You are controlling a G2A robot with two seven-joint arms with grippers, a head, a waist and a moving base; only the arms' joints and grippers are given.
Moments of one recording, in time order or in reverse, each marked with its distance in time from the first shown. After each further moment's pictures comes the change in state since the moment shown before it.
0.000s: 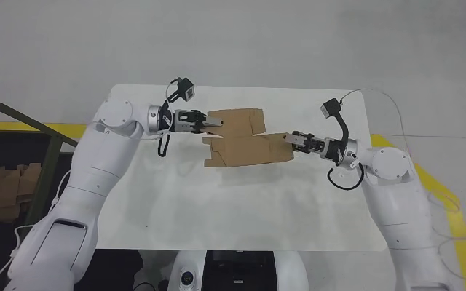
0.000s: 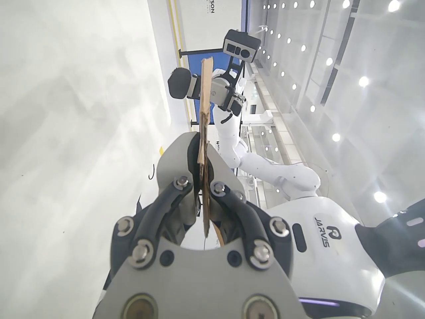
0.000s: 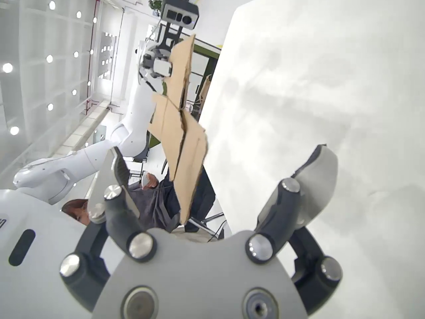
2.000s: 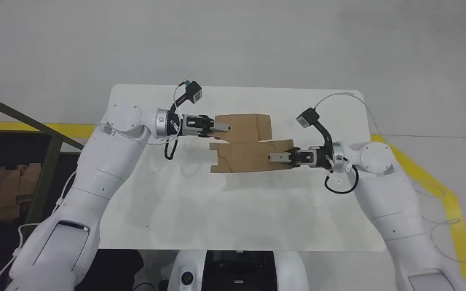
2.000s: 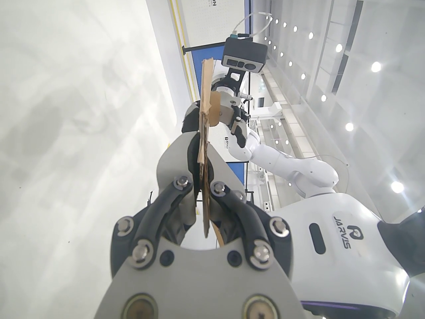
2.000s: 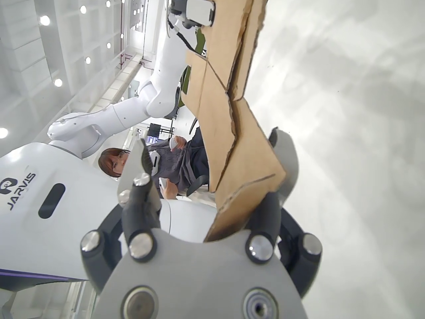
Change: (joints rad) left arm 0.006 -0.007 0.051 -0.036 0.038 -0.057 0.039; right arm 0.099 0.018 -0.178 0.097 0.236 -0.065 0.219
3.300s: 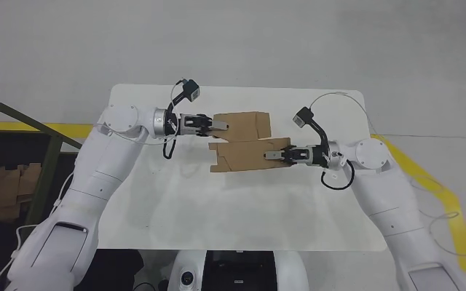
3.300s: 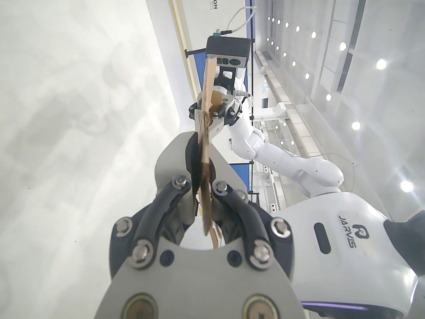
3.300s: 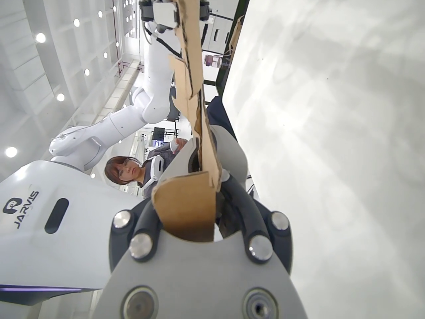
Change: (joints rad) left arm 0.013 0.009 -0.023 -0.022 0.014 -0.017 0.012; right arm 0.044 0.010 -0.063 0.058 0.009 0.078 -0.035
